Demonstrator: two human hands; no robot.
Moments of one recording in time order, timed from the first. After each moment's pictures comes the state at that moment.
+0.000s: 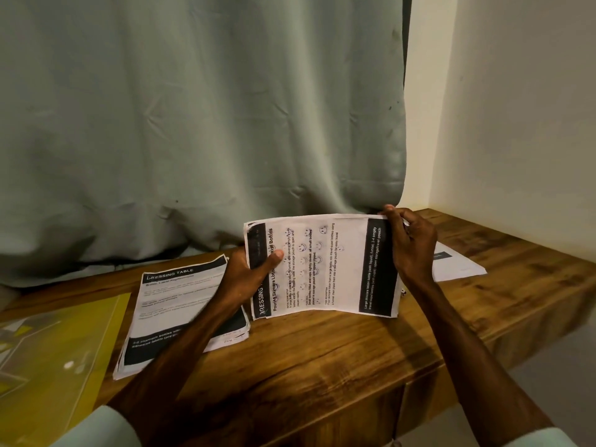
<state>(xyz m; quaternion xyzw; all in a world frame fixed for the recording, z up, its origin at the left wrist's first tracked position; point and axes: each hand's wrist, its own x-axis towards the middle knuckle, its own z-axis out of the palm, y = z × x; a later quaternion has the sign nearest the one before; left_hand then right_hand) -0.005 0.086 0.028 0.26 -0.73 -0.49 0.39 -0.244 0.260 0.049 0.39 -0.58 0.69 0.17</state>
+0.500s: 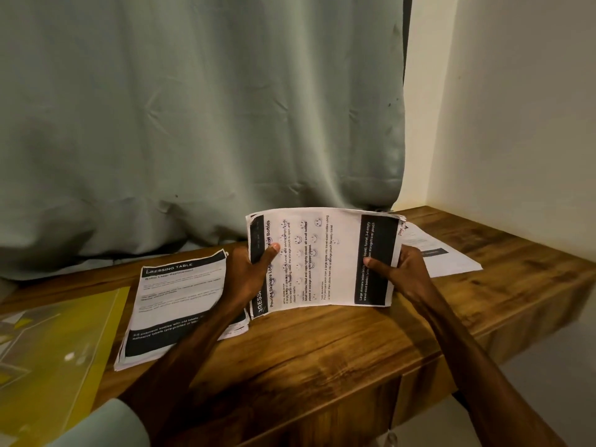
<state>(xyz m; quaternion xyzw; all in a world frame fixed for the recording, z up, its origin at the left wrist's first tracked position) -0.009 0.092 0.018 0.27 -0.72 -0.45 0.46 -0.247 0.280 0.004 0.37 -0.67 0.64 -0.10</state>
